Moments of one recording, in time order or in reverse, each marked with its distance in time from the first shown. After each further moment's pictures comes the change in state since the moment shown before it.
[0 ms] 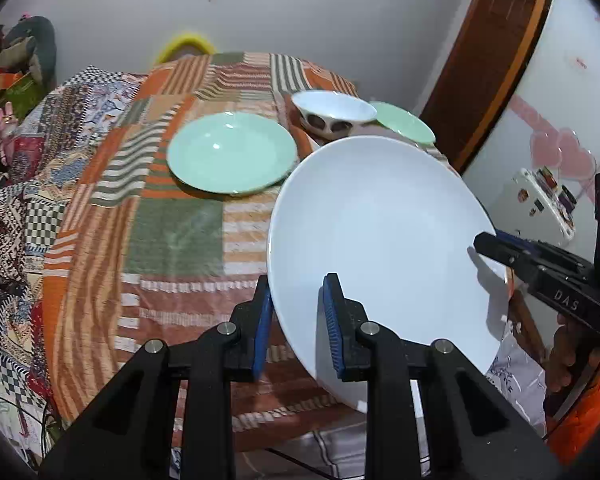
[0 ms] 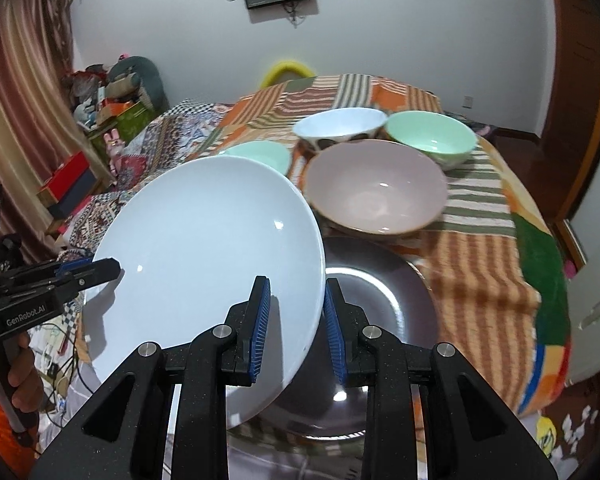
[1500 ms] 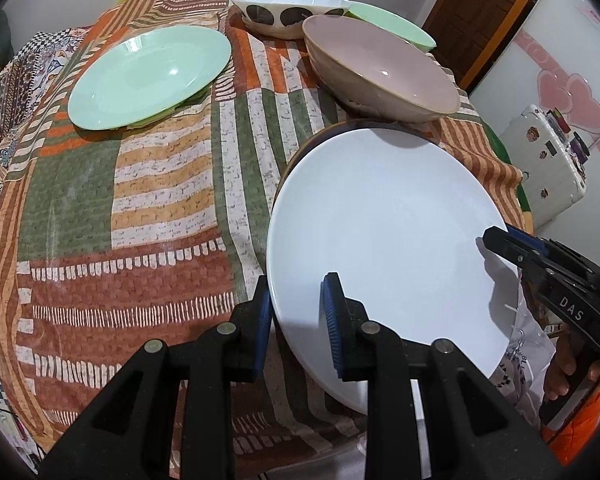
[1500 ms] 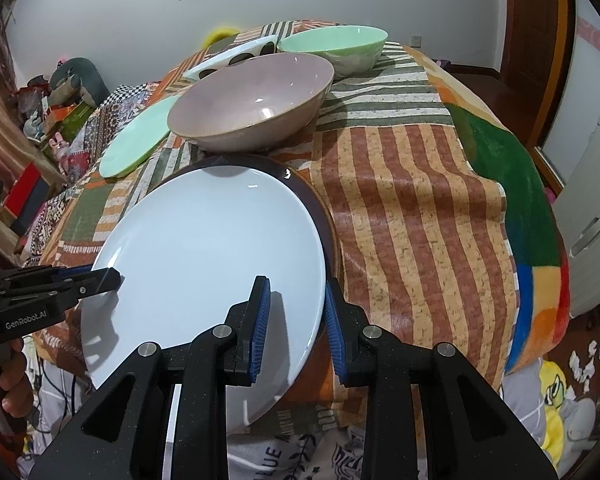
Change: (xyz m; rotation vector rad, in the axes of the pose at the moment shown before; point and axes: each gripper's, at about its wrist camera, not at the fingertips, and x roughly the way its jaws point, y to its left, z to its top) left arm 0.111 -0.050 -0.004 0.046 0.261 -0.019; right arm 0.021 -0.076 -0.049 0.164 0.128 -0.086
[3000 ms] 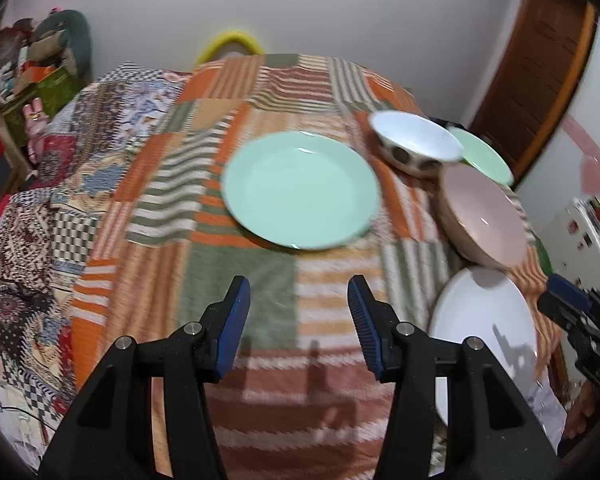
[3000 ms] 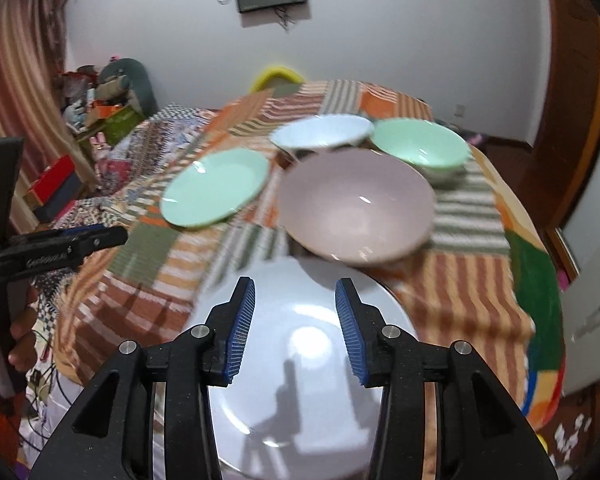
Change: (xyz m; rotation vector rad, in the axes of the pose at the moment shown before) left arm -0.090 0.115 0.042 -0.156 -0.271 0.178; right arm -0.021 0.088 0.052 -0.202 -0.162 0.071
